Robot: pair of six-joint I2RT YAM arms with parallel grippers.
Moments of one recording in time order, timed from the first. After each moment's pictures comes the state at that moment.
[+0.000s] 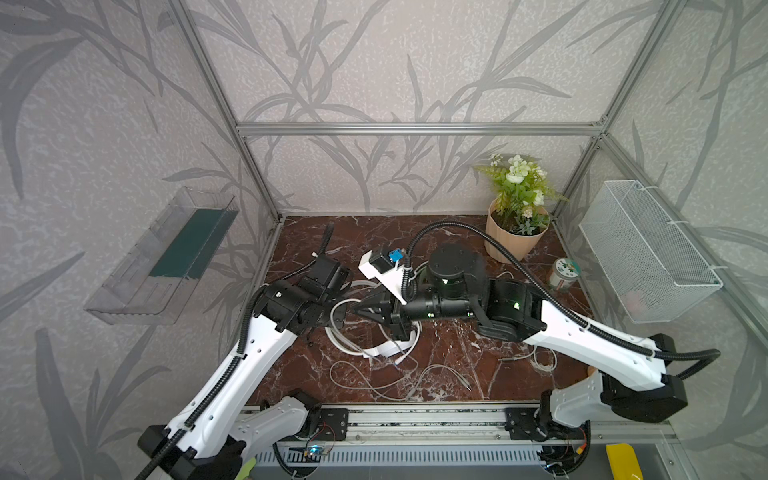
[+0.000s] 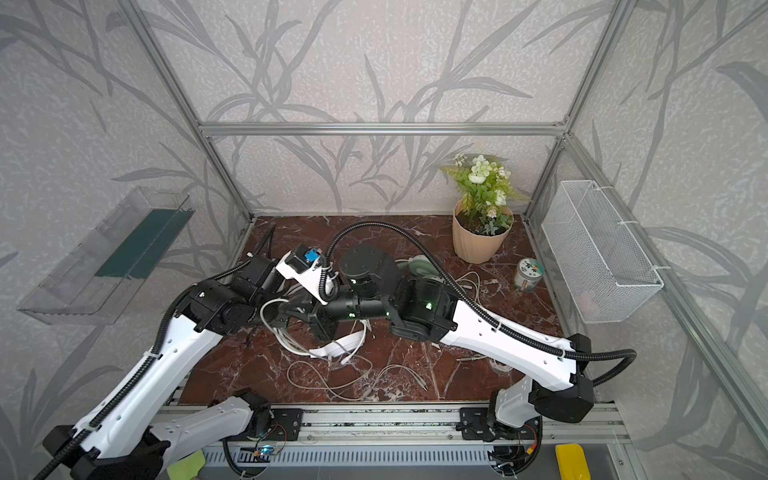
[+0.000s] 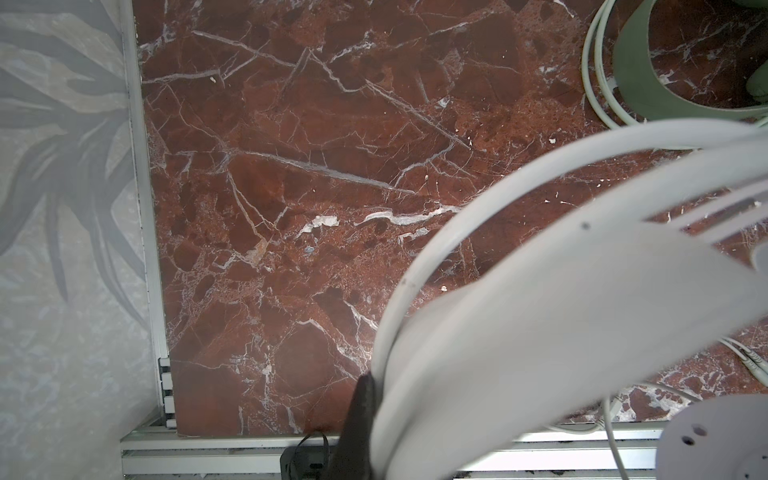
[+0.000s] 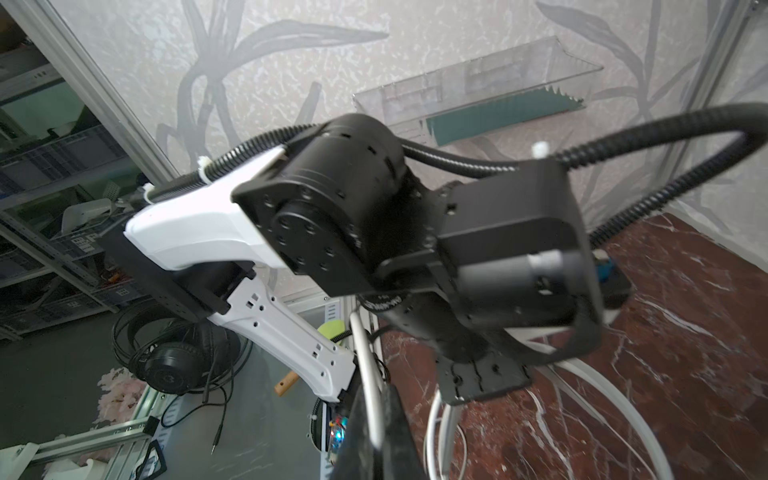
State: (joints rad) left arm -0.49 1.06 1.25 -1.36 -0.25 -0.34; right arm 1.26 1.49 1.72 -0.42 -0.29 0.19
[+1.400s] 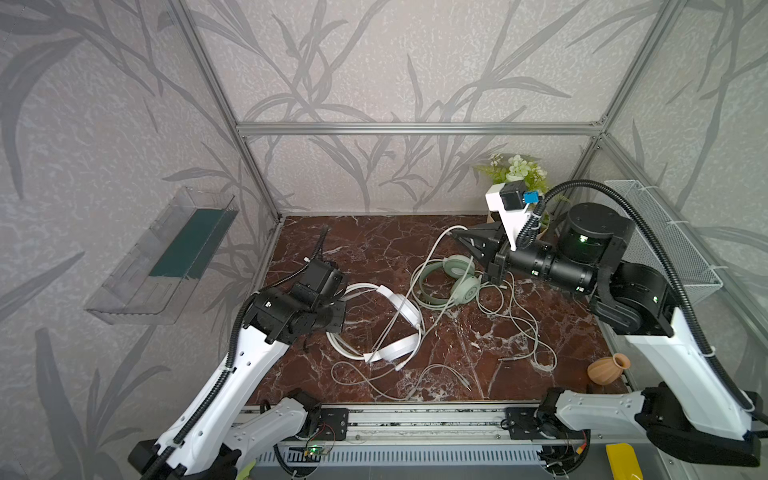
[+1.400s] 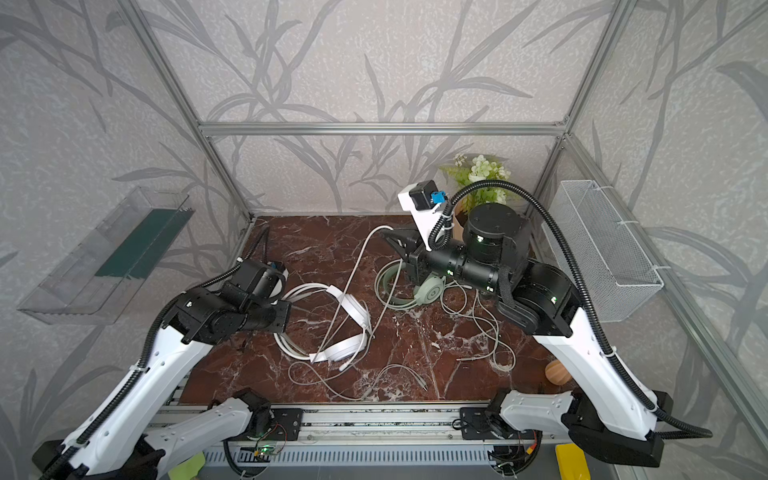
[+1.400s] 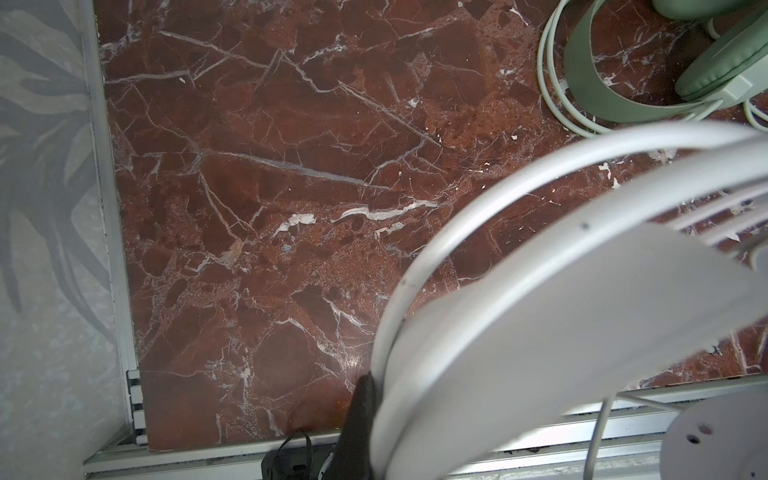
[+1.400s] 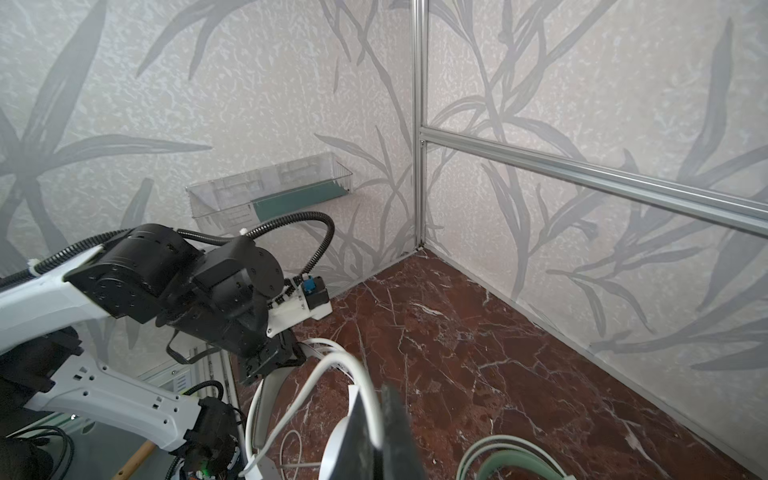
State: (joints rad) left arm -0.49 1.00 1.24 -1.36 -0.17 -0.33; right arm 0.84 1.22 1.83 -0.75 -0.16 0.08
